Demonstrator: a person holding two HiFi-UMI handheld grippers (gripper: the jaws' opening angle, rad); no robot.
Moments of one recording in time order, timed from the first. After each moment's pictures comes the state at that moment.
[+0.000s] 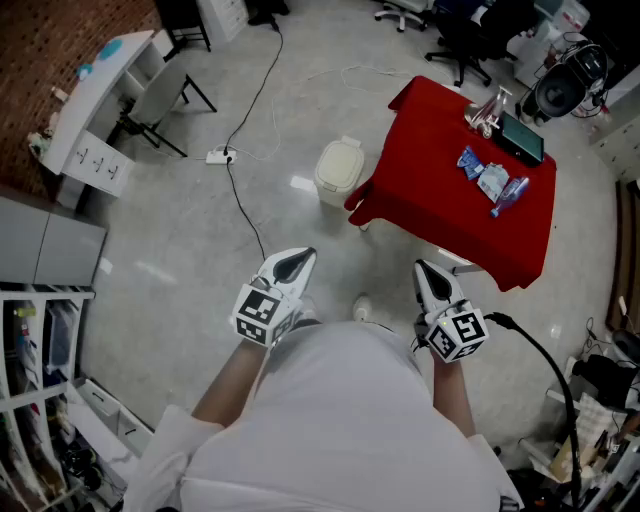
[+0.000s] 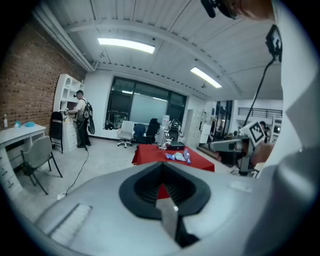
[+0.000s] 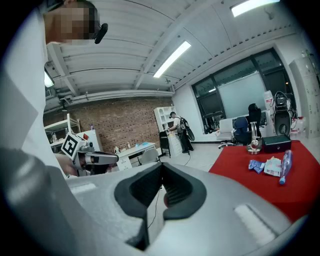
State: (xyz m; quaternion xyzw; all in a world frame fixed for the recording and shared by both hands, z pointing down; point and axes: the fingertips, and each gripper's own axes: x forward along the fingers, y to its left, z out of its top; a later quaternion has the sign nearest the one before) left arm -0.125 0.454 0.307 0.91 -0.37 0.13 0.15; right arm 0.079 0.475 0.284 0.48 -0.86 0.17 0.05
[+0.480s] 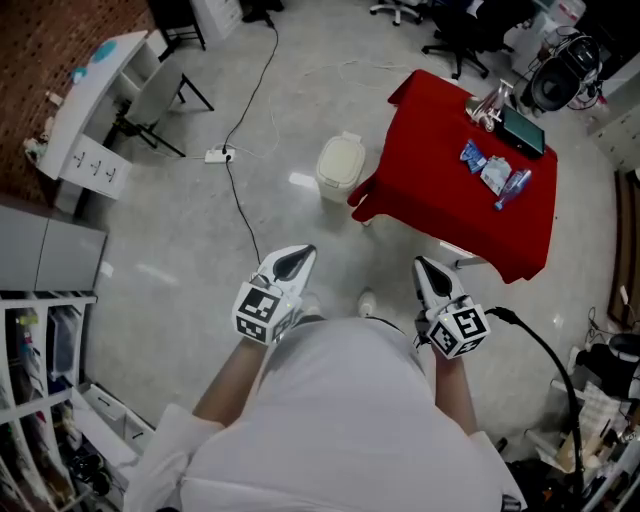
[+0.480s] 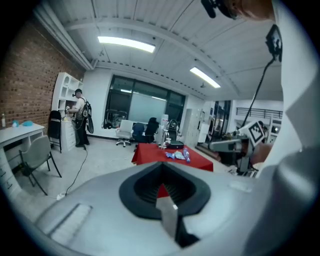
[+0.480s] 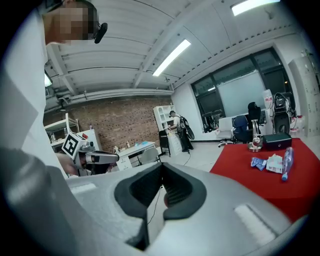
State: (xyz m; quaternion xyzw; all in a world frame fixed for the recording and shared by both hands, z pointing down) left arm -0.147 0.446 0.303 0.91 -0.37 0.13 0.14; right arm 0.055 0.473 0.290 0.49 -0.86 0.17 0.05
